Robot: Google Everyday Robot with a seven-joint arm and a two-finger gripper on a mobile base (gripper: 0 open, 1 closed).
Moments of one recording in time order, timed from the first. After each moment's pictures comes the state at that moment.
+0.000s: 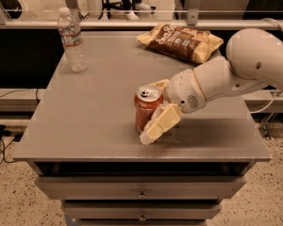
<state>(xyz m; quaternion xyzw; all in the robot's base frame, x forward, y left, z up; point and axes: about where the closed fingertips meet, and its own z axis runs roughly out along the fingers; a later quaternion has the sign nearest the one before) 0.474 -0.020 0.860 -0.57 0.67 0.36 0.32</state>
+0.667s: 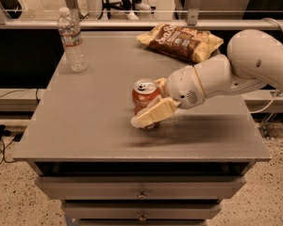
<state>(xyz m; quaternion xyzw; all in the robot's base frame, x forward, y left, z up) 0.485 -0.015 0.870 -0.55 0.65 0.40 0.34</state>
